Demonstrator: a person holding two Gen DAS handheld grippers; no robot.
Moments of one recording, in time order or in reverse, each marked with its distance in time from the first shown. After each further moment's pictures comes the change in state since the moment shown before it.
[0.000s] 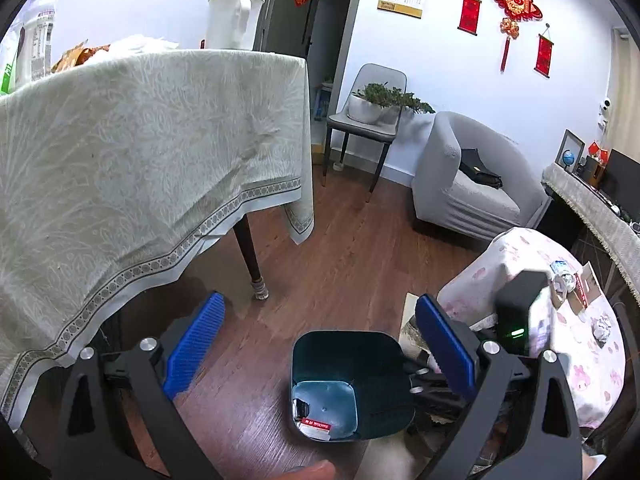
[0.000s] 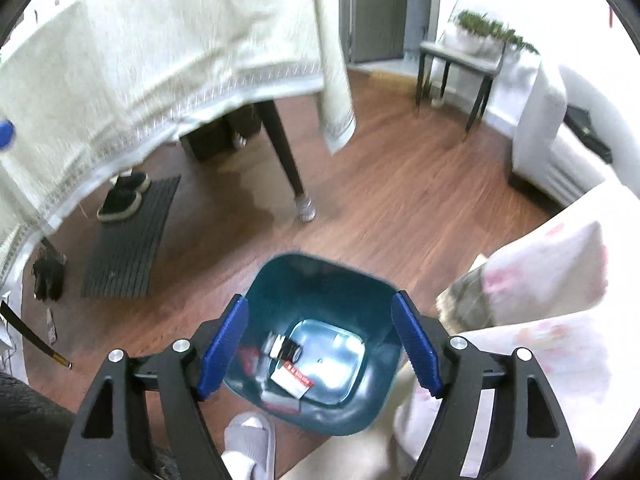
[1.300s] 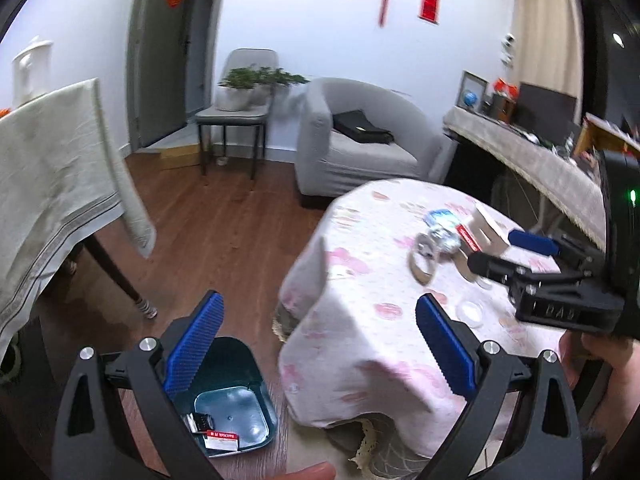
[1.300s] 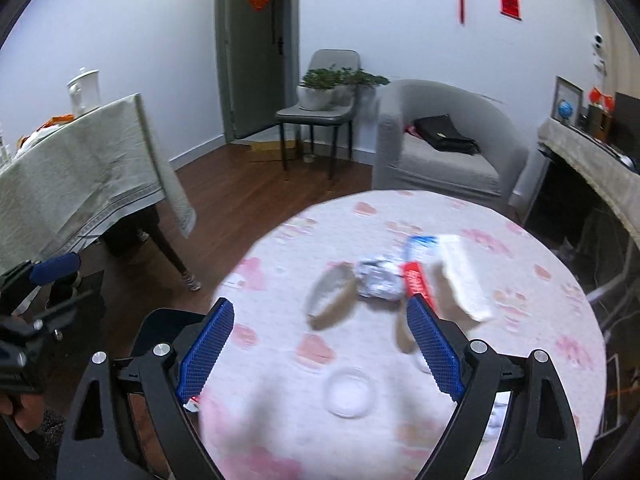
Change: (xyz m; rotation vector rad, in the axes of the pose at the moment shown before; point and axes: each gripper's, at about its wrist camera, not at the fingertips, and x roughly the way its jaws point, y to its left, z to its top) left arm 0.039 -0.217 -0.026 0.254 0.058 -0.296; right arm -0.186 -0.209 -0.067 0.255 -0.222 -0.279
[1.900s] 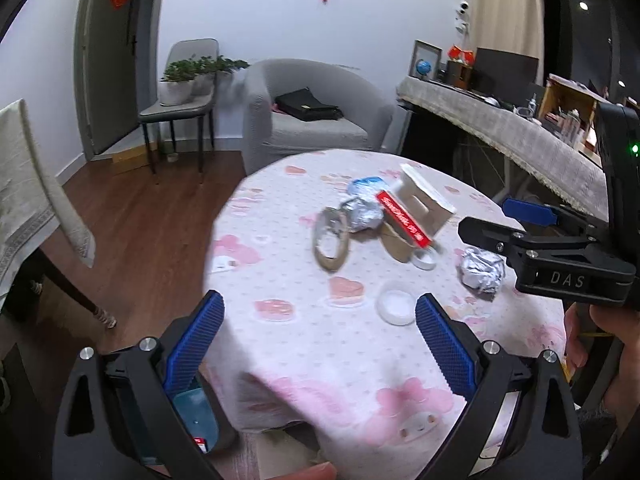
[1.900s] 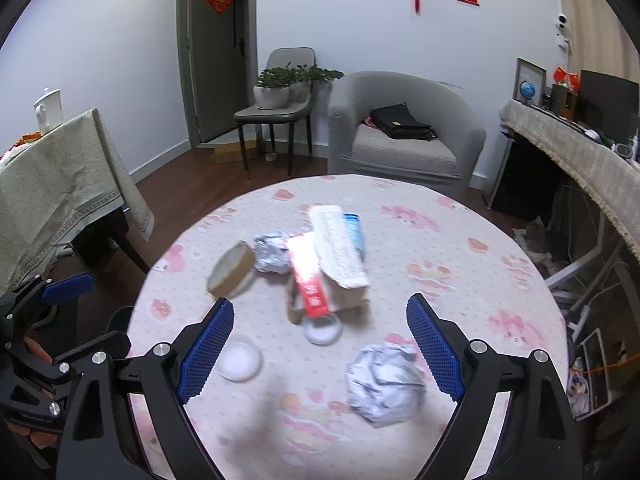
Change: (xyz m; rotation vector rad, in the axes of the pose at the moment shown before) left arm 0.047 -0.084 -0.011 0.096 0.069 -0.127; right arm -0.021 -0.073 -0.021 0.060 0.012 -0.093
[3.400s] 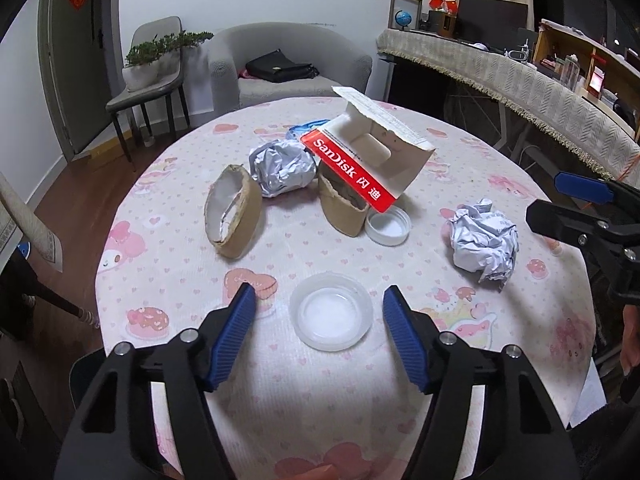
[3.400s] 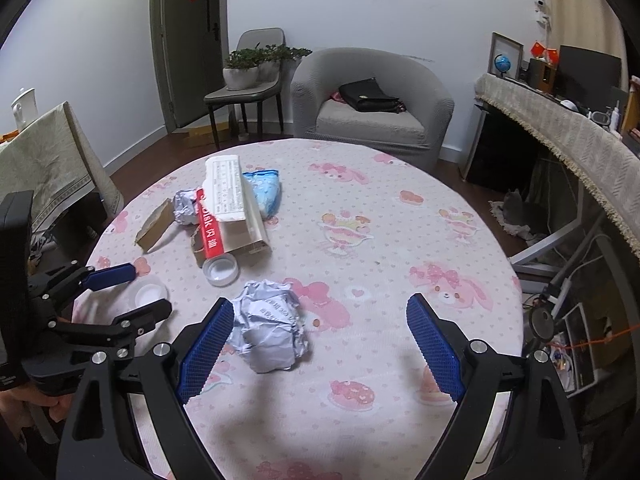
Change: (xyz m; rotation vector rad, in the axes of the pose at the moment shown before) left arm 0.076 -0.056 -0.006 0.091 0.131 0.015; right arm -0.005 -0.067 -0.031 0.028 0.079 -0.044
